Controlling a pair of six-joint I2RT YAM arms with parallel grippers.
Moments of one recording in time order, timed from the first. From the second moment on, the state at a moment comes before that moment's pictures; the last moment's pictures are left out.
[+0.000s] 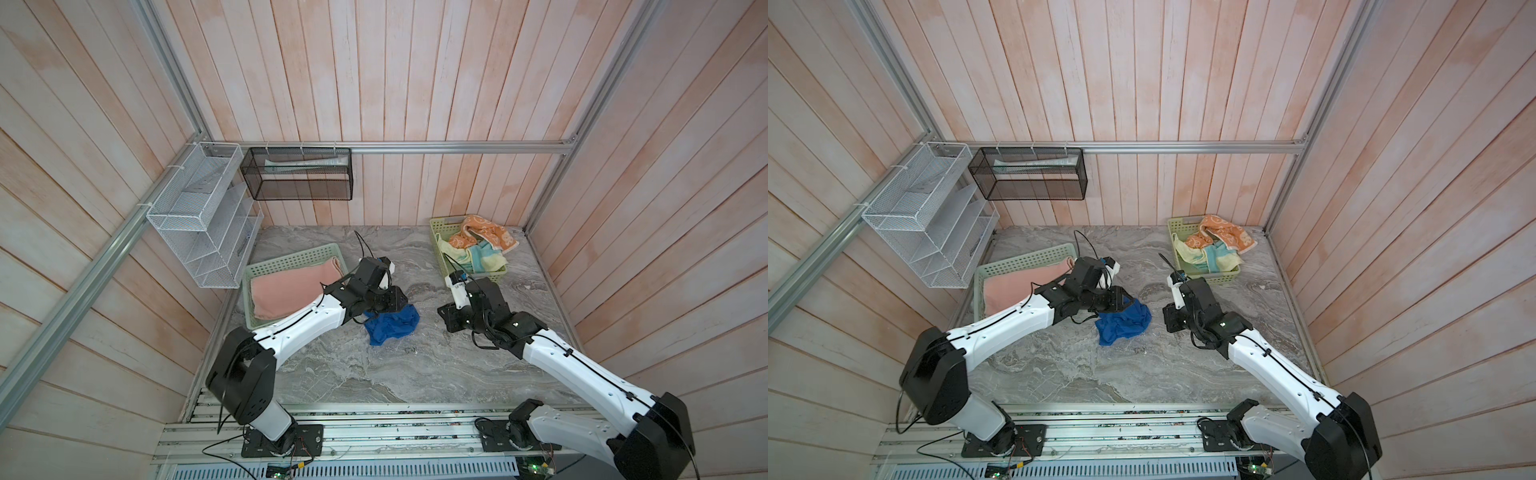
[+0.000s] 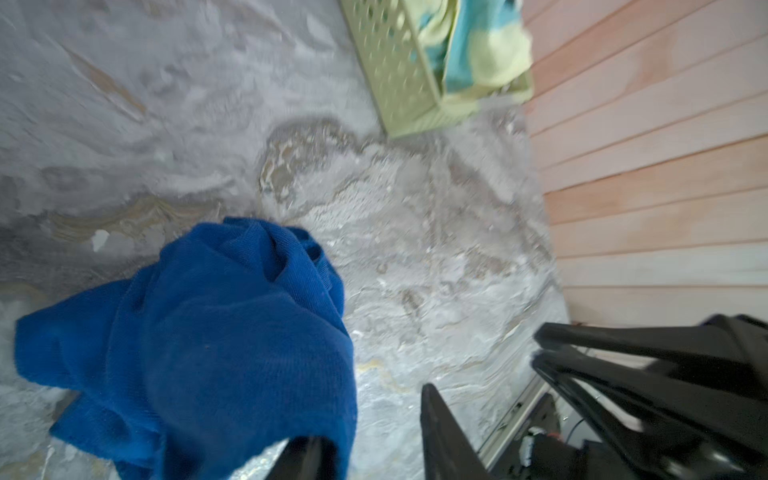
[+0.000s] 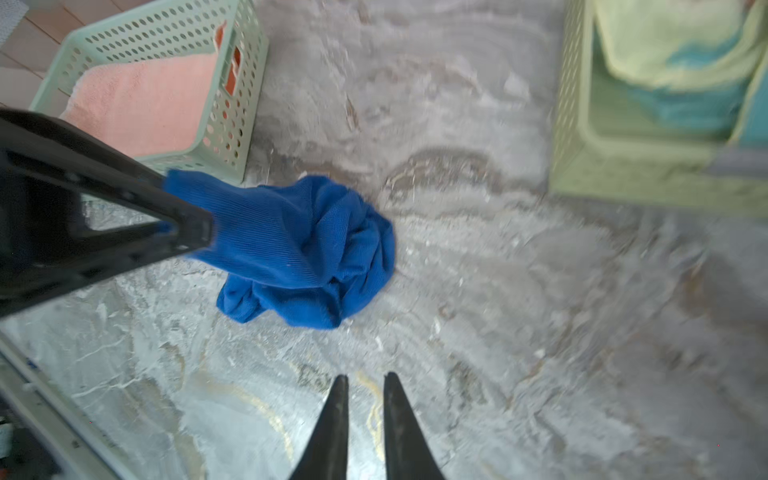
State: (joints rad) left arm -0.68 1.63 1.18 -0.36 0.31 -0.60; right arm 0.60 1.12 0.80 -0.43 -0.08 0.33
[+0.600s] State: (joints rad) left arm -0.61 1.34 0.75 -0.22 0.23 -0.74; right arm 0.65 1.50 0.99 -0.35 -0.23 0.34
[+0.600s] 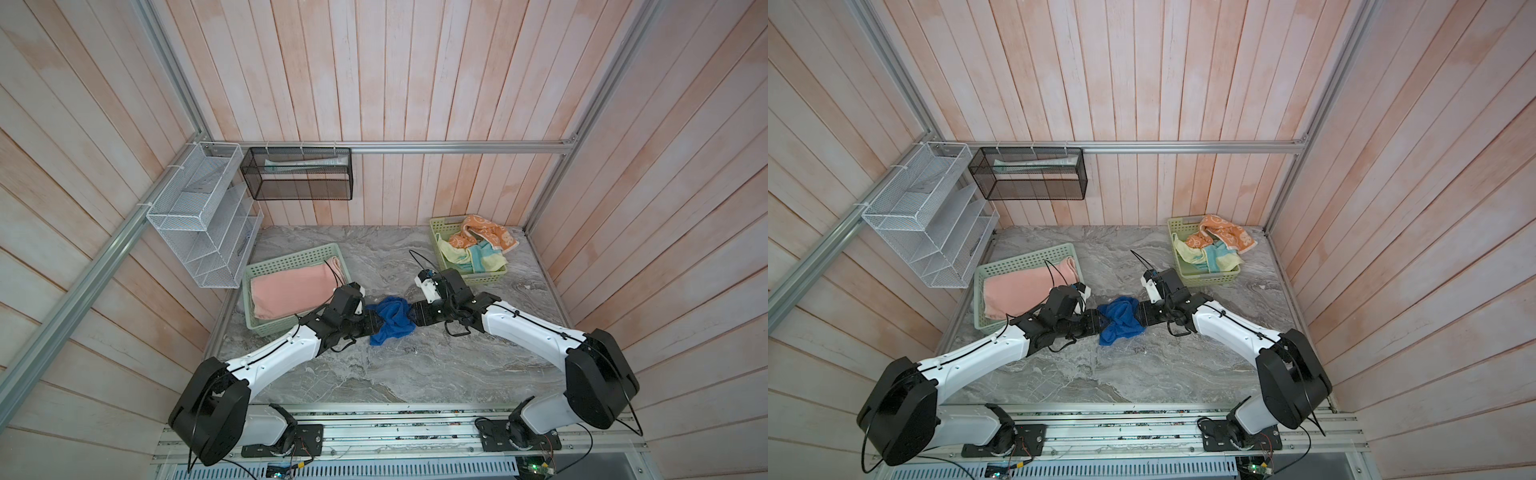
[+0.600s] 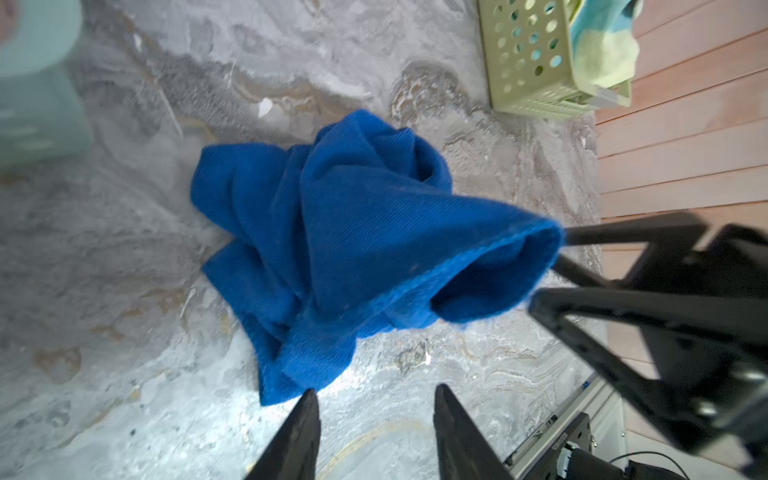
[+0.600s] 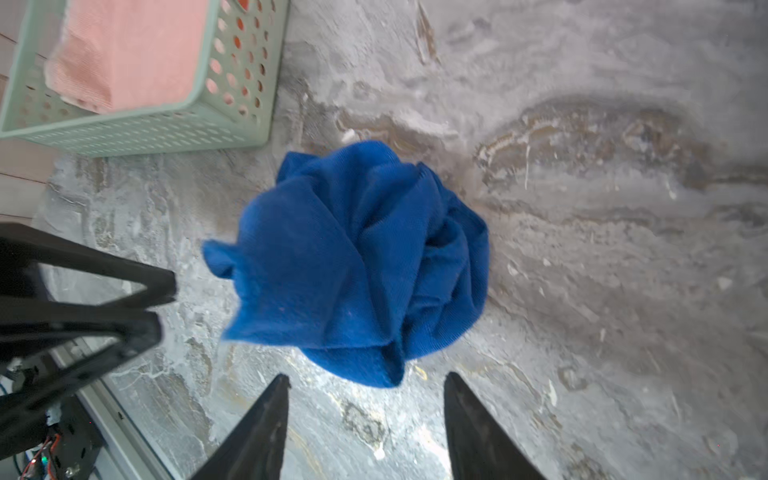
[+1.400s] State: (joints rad) left arm -0.61 1.56 0.90 -0.09 0.22 -0.75; right arm 0.70 1.34 1.08 -0.44 -0.01 0.33
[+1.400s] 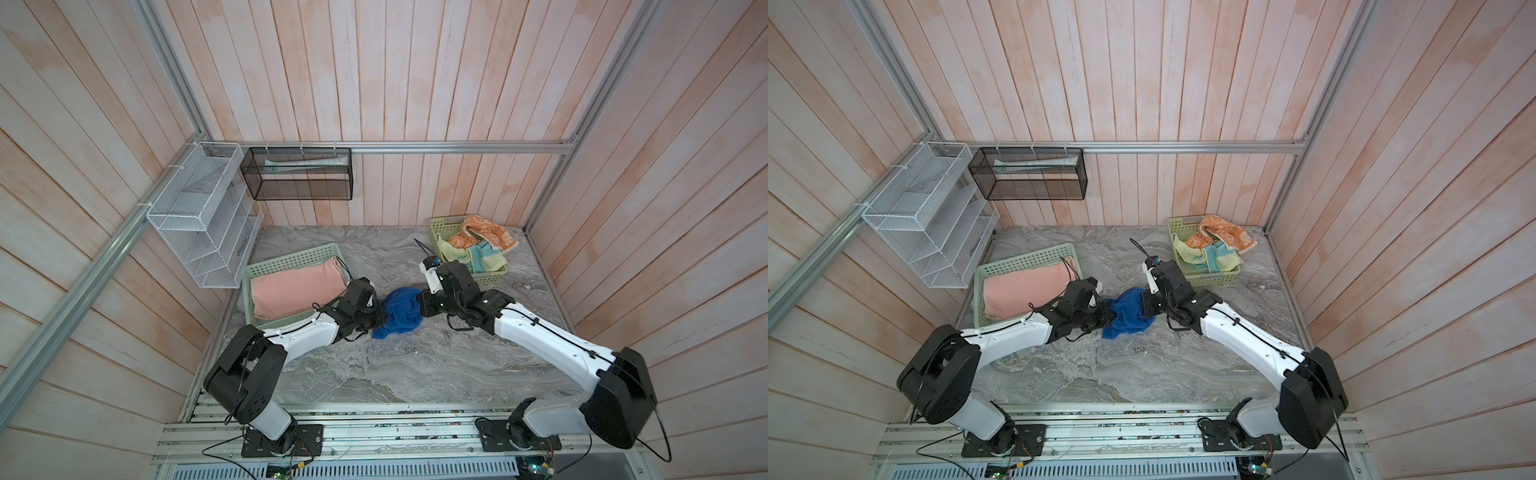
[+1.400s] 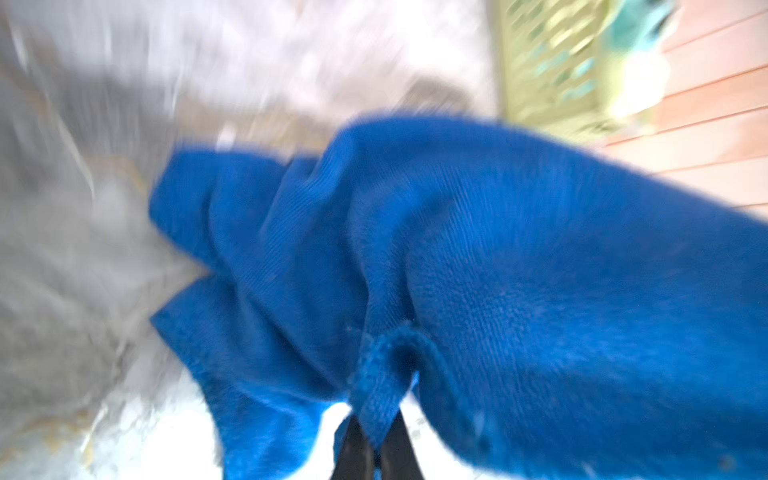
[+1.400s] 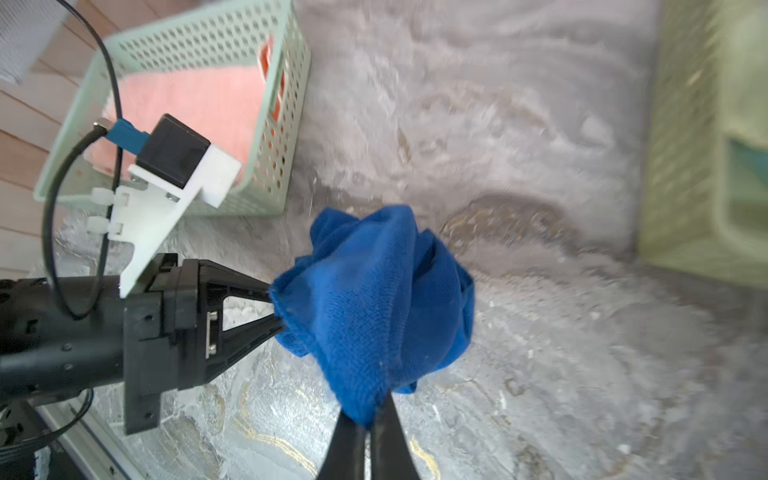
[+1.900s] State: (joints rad) left arm -0.65 1.13 1.28 -0.38 0.10 -0.39; right arm 0.75 1.10 1.48 -0.62 0.16 0.10
